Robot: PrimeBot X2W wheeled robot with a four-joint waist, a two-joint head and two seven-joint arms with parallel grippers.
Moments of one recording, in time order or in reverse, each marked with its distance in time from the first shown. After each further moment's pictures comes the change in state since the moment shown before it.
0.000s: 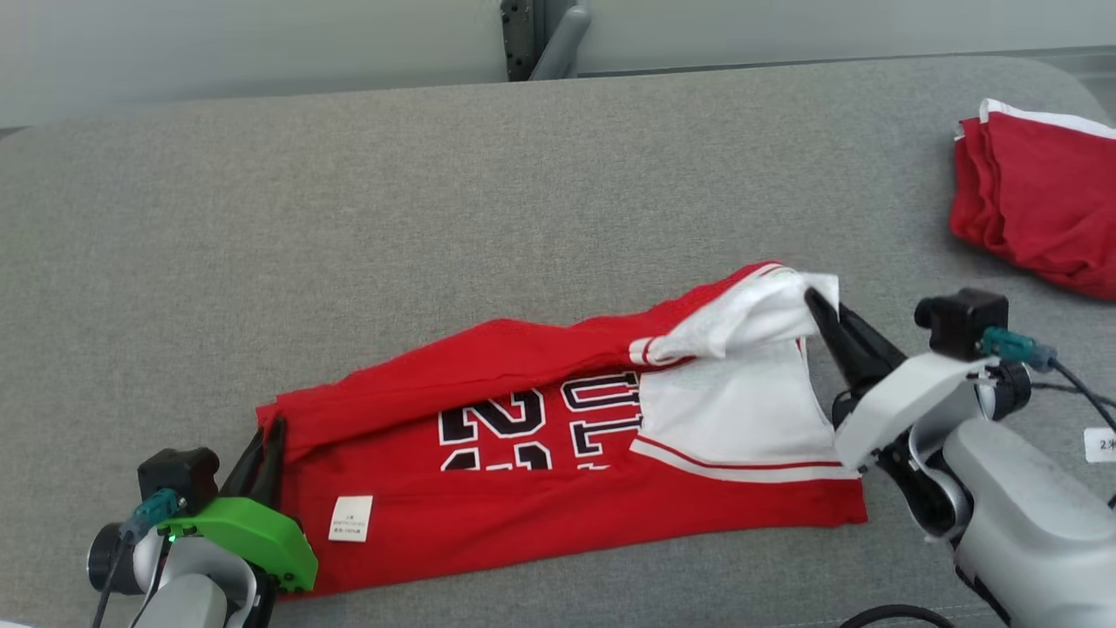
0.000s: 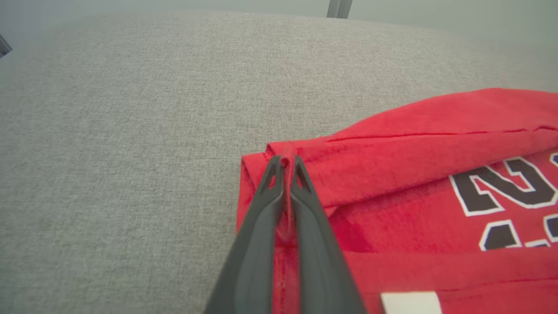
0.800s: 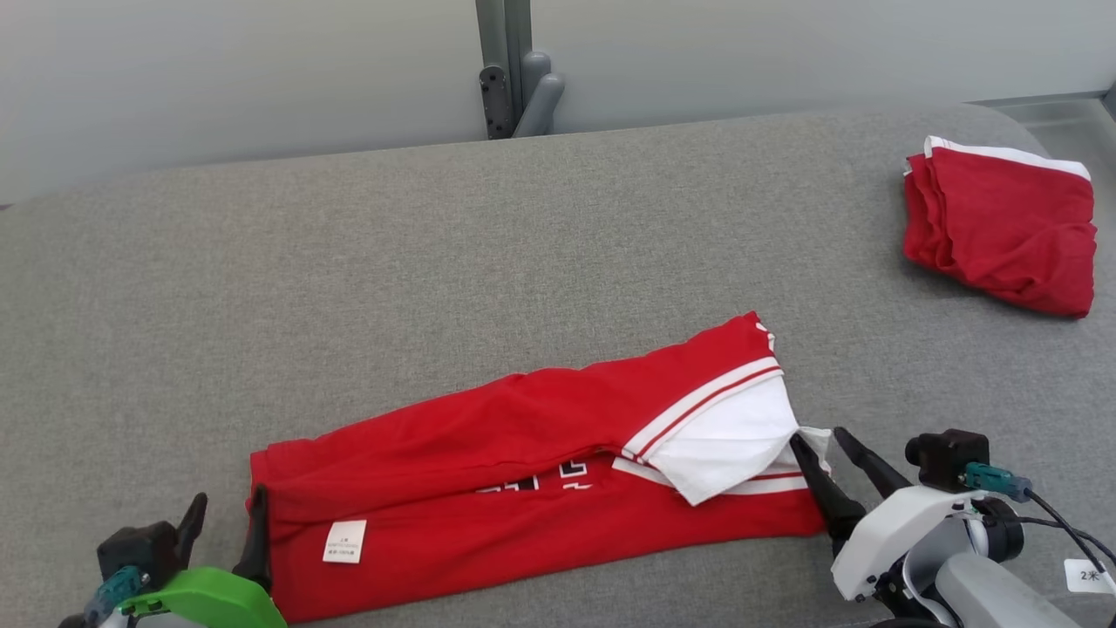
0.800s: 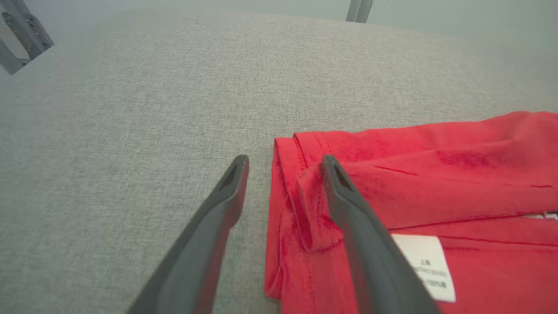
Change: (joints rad) left arm 0.141 -0.005 0.108 -0.017 0.023 0.000 0.000; right arm 0.271 0.077 -0.079 0.048 -0.055 0.000 0.000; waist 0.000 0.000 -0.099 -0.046
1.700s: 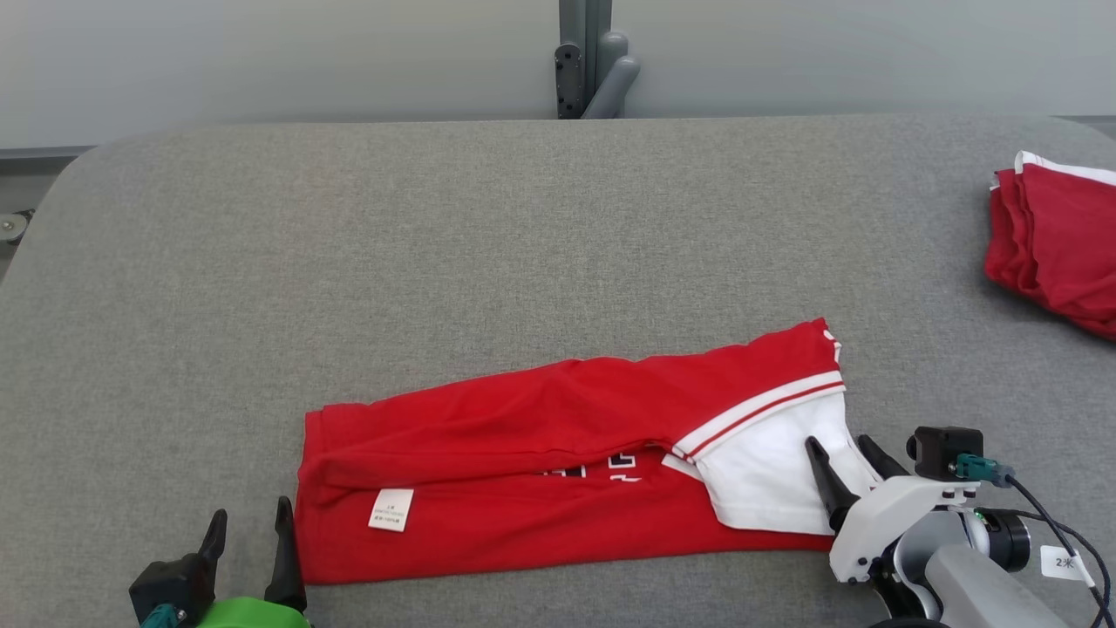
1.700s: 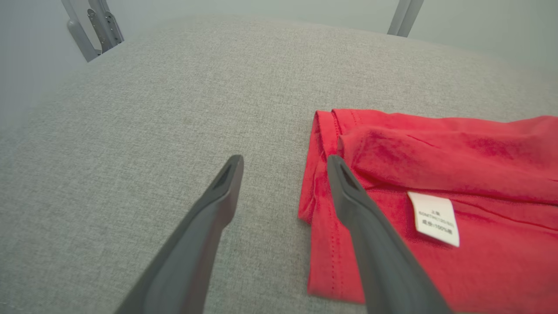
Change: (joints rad) left arm 0.143 -0.189 0.245 -0.199 0.242 0.017 0.000; right arm -0.055 0.124 -0.193 0.241 -0.152 0.000 0.034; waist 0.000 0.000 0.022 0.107
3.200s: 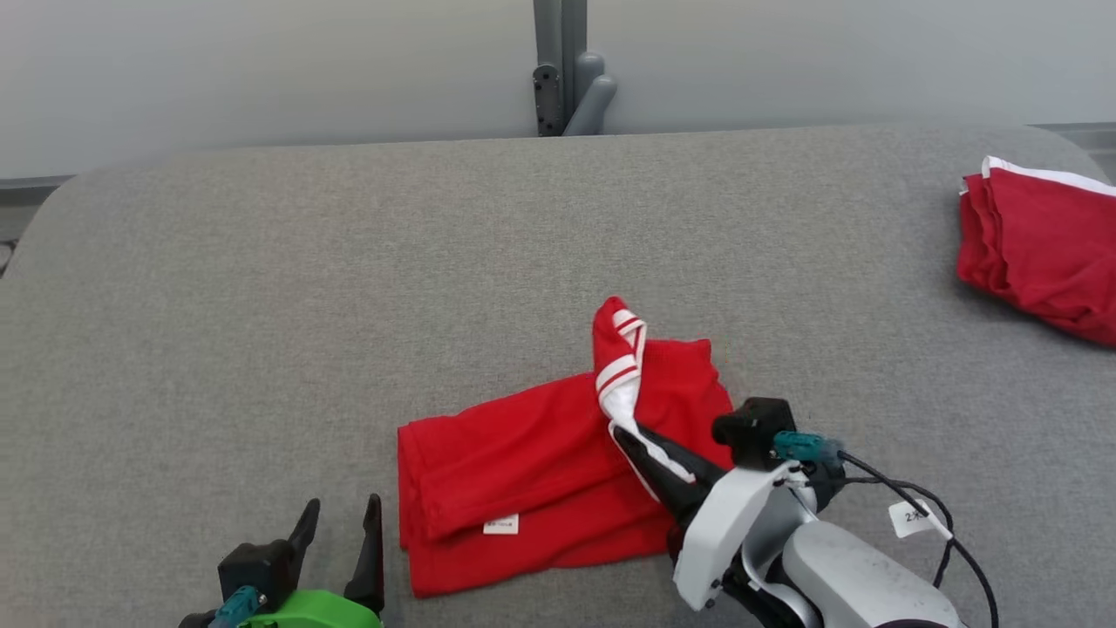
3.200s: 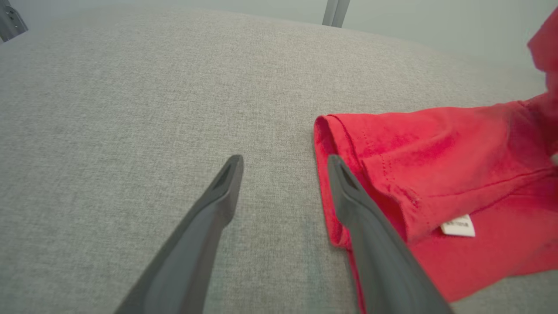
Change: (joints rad) left arm -0.024 -0.005 -0.159 0.044 -0.055 -0.014 0.000; right arm -0.026 0.008 0.334 -0.428 0.032 0.000 0.103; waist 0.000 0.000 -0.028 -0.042
